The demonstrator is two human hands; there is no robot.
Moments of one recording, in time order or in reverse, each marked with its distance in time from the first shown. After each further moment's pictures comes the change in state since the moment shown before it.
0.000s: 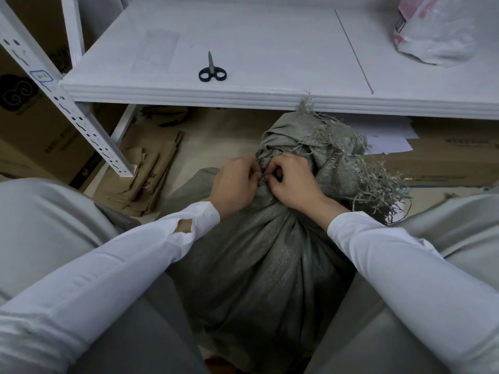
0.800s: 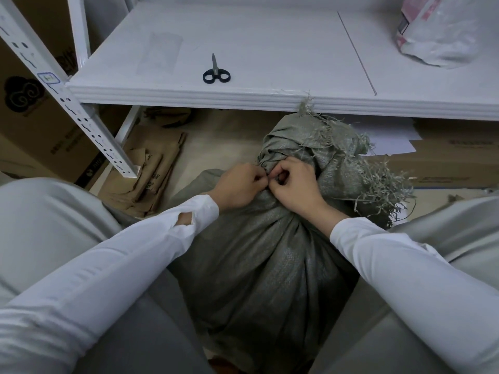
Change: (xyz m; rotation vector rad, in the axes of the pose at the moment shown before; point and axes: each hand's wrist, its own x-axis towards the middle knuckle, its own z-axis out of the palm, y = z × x) left_hand 0.008 -0.003 -0.007 0.008 -0.296 0.052; right_hand -0.007 0.000 0.012 0.157 0.100 0.149
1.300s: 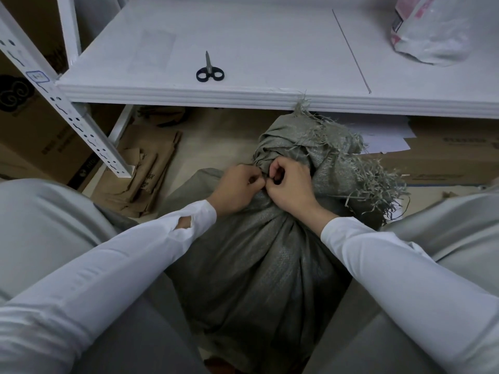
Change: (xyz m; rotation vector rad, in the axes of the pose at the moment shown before) left_hand -0.002 -0.002 0.016 -0.147 0.141 0.036; right_hand -0.004 -0.003 0.001 0.001 0.021 0.034
